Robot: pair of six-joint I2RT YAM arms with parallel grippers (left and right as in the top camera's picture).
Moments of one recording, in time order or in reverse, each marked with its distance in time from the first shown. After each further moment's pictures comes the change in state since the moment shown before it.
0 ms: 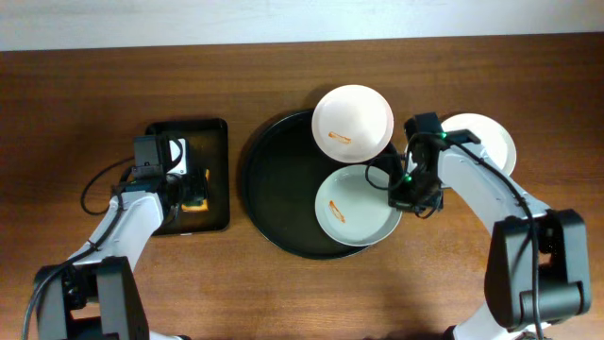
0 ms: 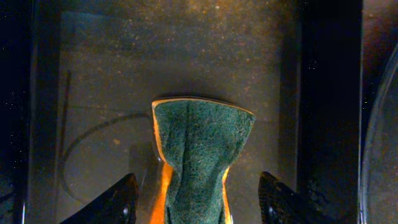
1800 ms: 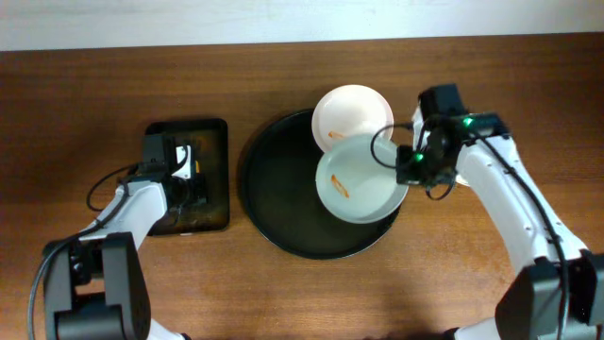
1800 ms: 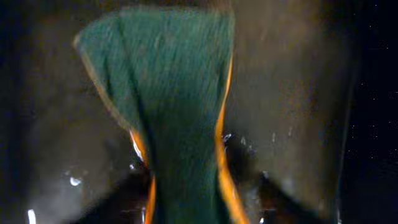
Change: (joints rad) left arm -0.004 0.096 0.044 -0.092 -0.019 0.011; right arm 0.000 -0.129 0.198 -0.101 0.023 -0.093
